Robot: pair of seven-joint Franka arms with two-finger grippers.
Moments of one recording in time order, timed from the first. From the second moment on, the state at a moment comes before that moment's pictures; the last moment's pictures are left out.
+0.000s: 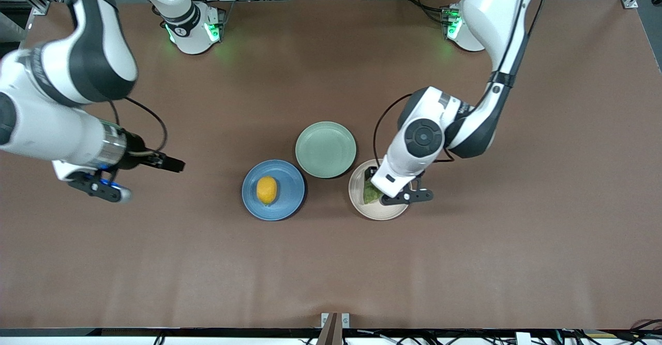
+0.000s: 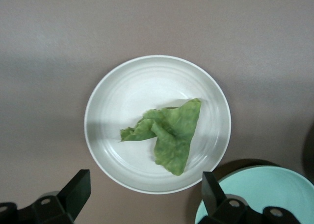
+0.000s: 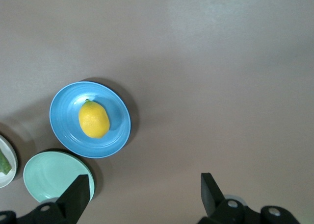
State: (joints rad) left arm -0.52 0.64 -0.05 -1.47 -0.04 2.07 -0.67; right arm 0.25 0.35 -0.09 -1.47 0.19 1.68 0.46
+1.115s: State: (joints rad) left arm -0.60 0.78 -0.02 -1.47 0.04 2.21 -0.78; right arm 0.33 0.54 -0.09 -1.47 0.27 1.91 0.56
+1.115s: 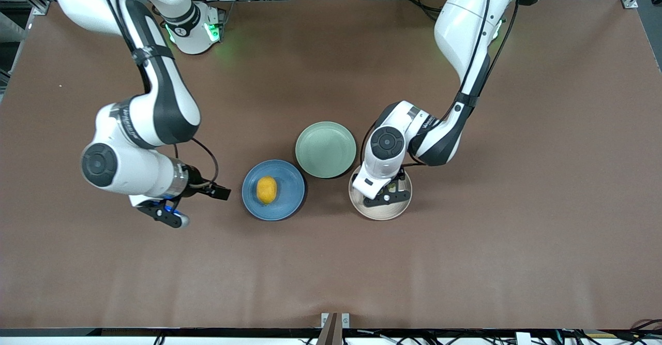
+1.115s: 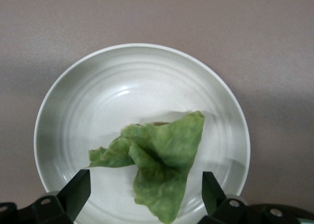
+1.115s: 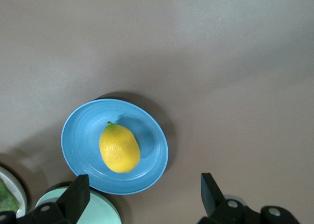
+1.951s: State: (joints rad) left arm -0.58 0.82 -0.02 -1.47 0.04 2.29 -0.78; right arm 0.45 0.66 -0.09 -1.51 0.27 2.13 0.62
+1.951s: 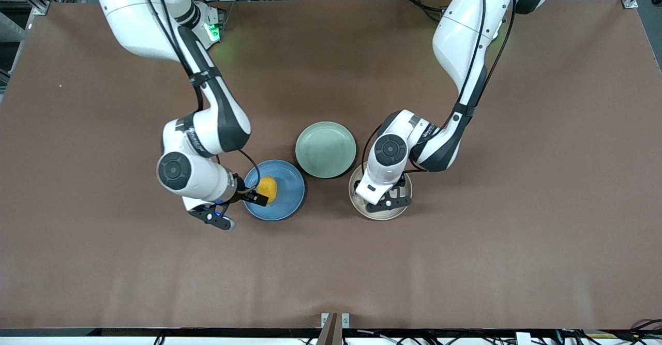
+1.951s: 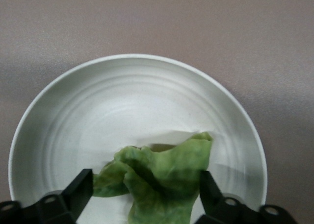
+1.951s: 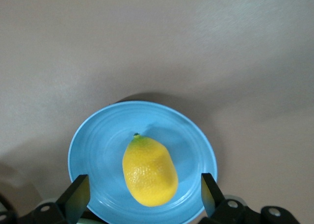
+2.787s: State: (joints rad) left arm -0.57 0.78 -0.01 -1.45 0.04 2.23 -0.78; right arm 0.53 0.67 -0.09 -1.67 0.23 2.34 0.63
